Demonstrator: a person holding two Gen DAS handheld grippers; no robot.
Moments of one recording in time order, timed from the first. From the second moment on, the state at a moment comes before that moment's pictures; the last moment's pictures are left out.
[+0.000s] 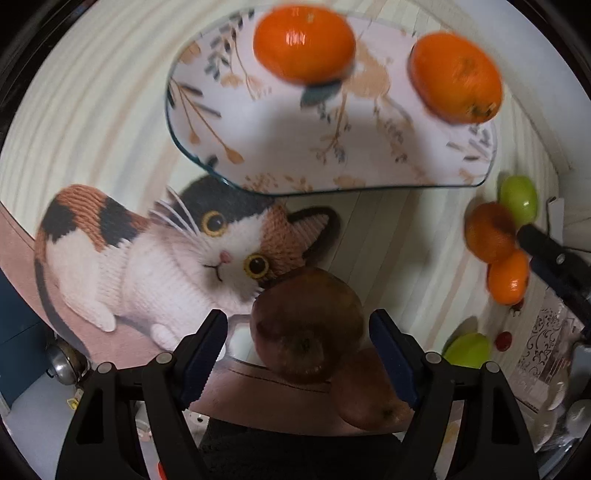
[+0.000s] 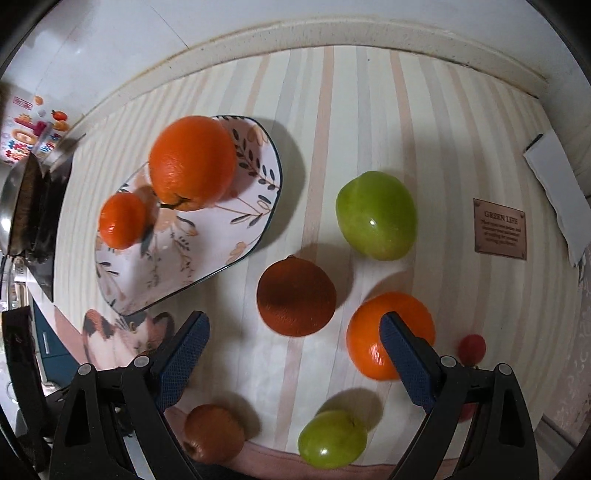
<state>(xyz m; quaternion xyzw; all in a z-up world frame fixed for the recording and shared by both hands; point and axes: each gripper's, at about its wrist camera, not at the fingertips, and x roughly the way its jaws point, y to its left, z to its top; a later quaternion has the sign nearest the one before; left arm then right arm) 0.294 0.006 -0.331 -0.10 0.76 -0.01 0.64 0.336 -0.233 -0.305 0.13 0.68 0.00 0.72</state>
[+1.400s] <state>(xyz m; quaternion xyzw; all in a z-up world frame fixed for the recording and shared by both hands) 0.356 0.034 -0.256 -0.12 0.68 0.02 0.72 0.356 -0.091 -0.308 0.09 0.66 0.14 0.73</state>
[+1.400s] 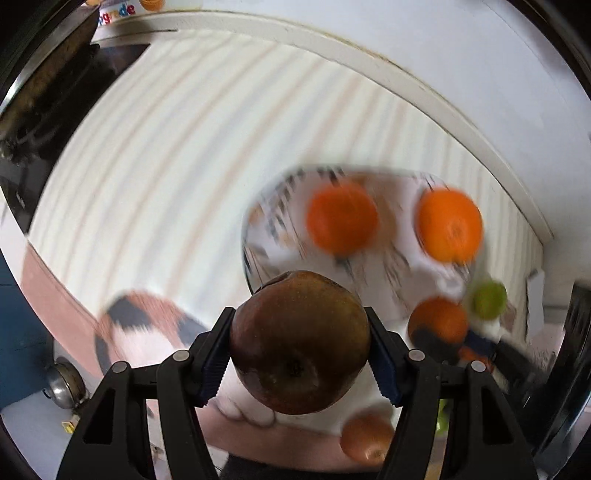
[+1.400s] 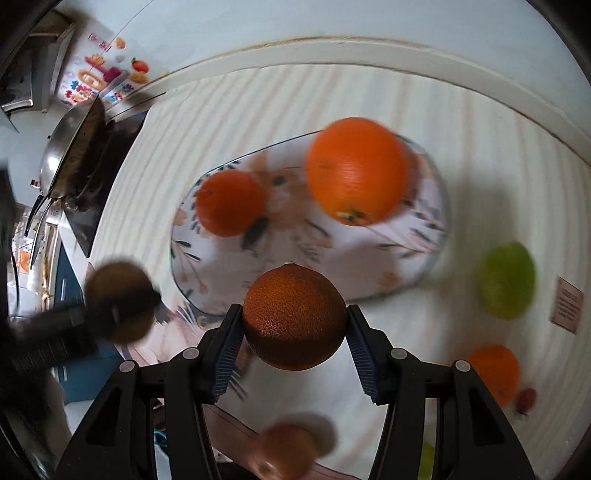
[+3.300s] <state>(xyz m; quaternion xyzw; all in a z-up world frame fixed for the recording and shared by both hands) 0.321 0.058 -0.206 -0.06 0.62 0.04 0.78 0.345 -0.135 -0.227 0.01 0.62 0.09 0.78</state>
